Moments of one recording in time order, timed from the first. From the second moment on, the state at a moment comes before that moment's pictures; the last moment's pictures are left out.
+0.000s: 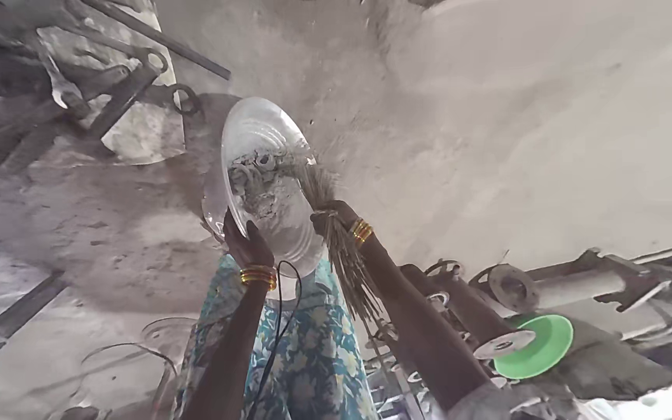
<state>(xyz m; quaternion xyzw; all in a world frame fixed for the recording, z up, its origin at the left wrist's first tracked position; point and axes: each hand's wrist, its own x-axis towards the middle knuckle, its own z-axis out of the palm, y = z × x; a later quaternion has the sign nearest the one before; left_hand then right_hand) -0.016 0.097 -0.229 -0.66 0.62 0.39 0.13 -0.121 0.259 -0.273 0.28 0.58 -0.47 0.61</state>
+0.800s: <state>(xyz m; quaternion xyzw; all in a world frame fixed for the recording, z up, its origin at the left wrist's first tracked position) -0.054 0.052 -0.230 -0.67 0.61 0.40 0.13 -0.285 0.266 -0.309 0.00 0.79 0.01 0.61</state>
